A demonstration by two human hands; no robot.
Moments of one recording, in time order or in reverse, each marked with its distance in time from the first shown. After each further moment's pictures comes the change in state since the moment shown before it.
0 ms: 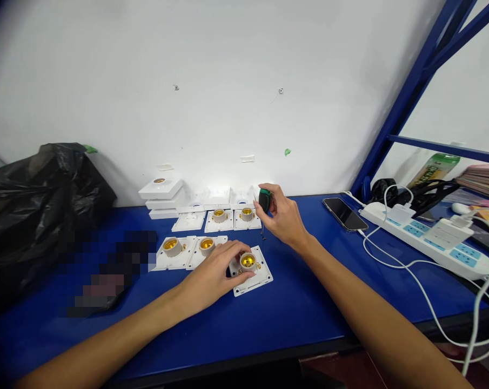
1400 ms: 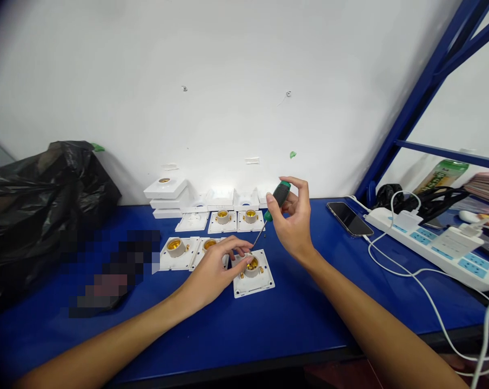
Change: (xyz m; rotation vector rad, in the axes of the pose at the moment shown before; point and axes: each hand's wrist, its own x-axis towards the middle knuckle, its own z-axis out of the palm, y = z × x) left_hand 0.006 -0.001 0.004 -0.339 0.214 -0.133; right_hand 0.004 -0.040 -0.004 0.375 0.237 0.230
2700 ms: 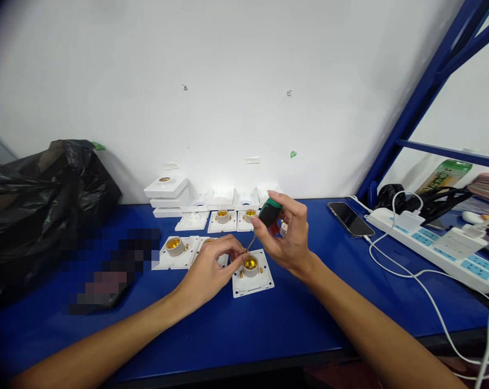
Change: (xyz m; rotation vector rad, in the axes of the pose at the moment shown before) left_hand 0.000 0.006 -0.005 0.051 0.064 0.150; right_hand -0.018 -0.010 0.000 -0.178 0.059 -0.516
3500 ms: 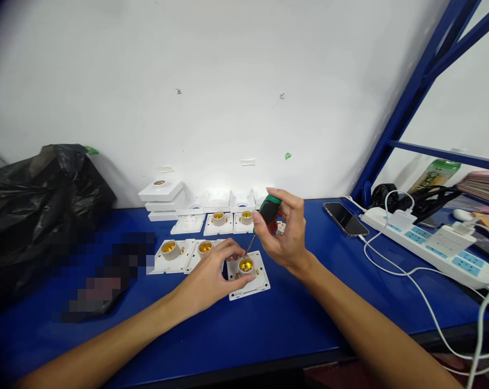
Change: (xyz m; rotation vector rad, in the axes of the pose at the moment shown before) left_hand -0.002 -0.001 0.000 0.129 -0.158 -0.093; right_hand 0.004 0.003 0.000 0.048 0.029 0.070
